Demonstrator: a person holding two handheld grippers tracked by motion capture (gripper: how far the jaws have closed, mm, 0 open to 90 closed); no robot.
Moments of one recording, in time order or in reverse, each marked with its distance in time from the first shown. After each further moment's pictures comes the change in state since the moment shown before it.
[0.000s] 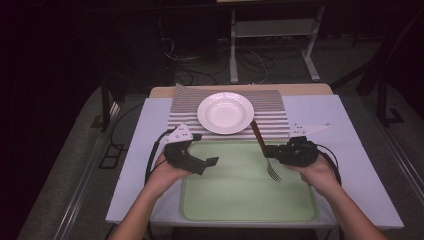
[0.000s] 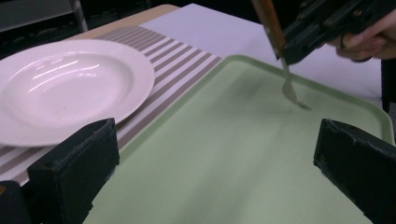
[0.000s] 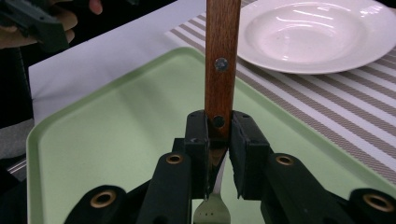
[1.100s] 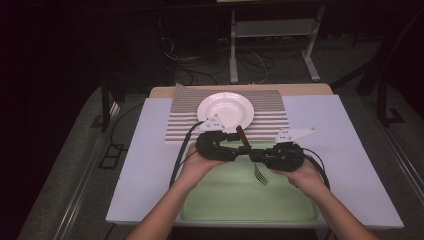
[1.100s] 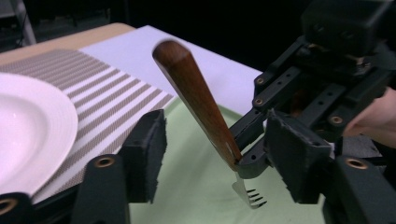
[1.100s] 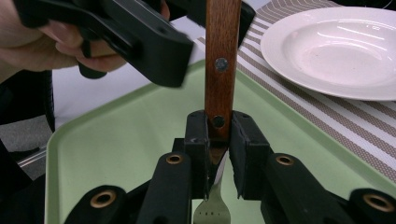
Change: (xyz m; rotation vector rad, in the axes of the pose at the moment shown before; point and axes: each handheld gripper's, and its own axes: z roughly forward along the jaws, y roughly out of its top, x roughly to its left) left arm -0.025 0.033 0.061 -0.043 -0.142 -0.081; right arm 0.025 0.005 0.022 -0.028 0.057 -0.064
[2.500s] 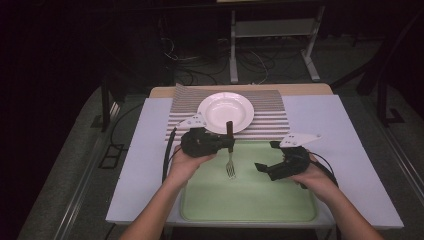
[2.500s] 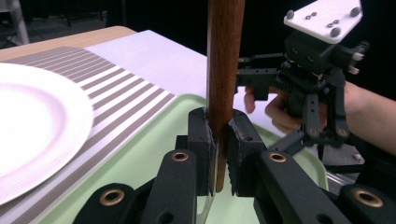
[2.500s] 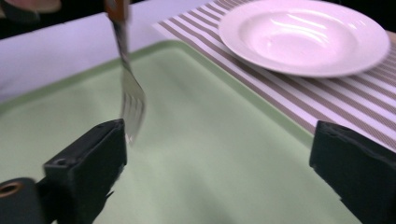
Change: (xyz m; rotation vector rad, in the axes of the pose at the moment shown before) left arm 0.022 -0.005 -0.040 -0.033 -0.035 -0.032; right arm -0.012 -0.023 -0.008 0.007 -0.147 -0.034
